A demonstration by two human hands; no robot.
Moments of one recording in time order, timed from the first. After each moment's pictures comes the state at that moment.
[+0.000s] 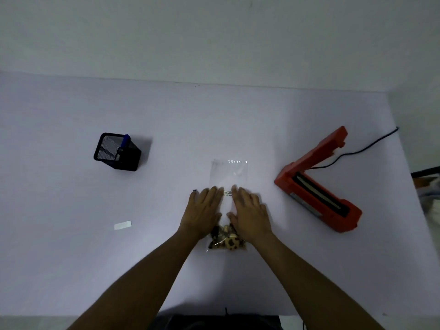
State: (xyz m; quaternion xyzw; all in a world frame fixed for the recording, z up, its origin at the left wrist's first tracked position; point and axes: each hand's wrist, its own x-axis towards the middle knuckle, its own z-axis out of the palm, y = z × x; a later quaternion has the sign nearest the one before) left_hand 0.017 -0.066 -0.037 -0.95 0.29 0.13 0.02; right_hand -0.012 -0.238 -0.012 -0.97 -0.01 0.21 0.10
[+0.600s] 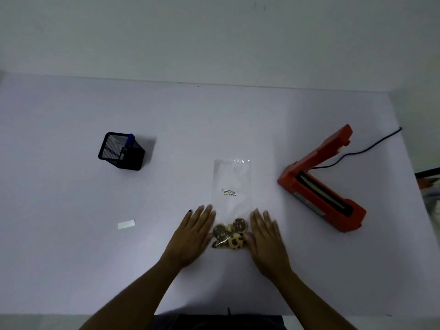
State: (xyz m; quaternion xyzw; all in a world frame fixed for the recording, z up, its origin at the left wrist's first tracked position) left_hand -0.040 -0.016 -0.057 -0.94 0.31 0.15 -0.06; right_hand -0.095 -0.266 -0.044 -0.97 -0.01 0.18 0.17
